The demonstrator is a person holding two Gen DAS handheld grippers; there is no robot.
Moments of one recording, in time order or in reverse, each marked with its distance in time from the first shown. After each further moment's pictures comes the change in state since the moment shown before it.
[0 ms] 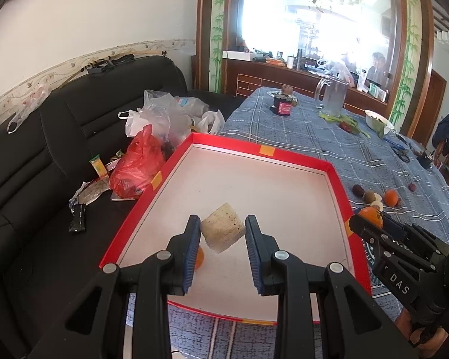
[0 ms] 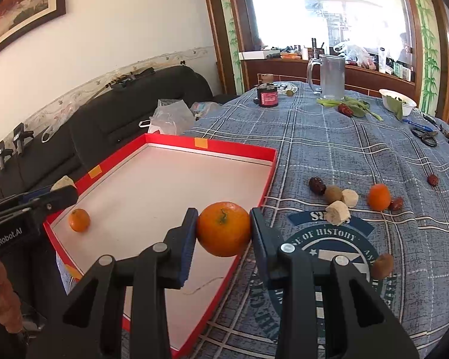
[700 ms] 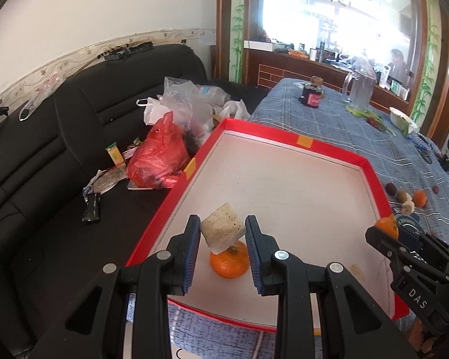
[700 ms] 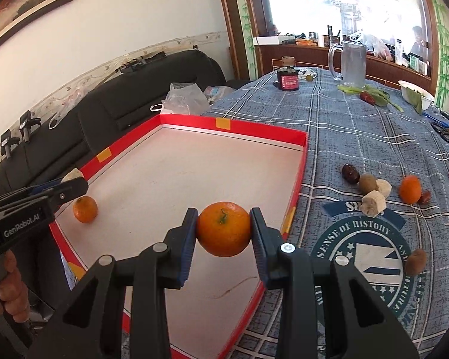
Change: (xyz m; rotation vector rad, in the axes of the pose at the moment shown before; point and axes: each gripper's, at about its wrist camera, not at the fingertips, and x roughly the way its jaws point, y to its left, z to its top) left arm 0.023 0.031 -0.003 -0.033 0.044 0.083; right arm 0.026 0.020 -0.006 -0.016 0.074 0.056
